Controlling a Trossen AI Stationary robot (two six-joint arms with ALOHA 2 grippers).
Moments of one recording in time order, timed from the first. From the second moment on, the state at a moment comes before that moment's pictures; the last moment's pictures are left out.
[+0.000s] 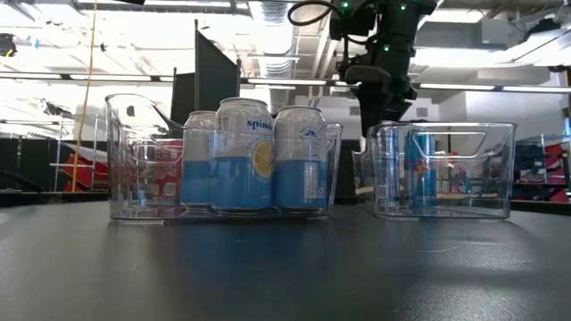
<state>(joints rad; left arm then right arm) -0.83 1.31 1.03 -1.15 -1.47 -1.11 -0.20 1.63 1.33 -1.00 0.24 0.42</state>
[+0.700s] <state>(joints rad) -0.83 1.31 1.03 -1.15 -1.47 -1.11 0.04 1.32 1.33 -1.16 0.34 0.49</state>
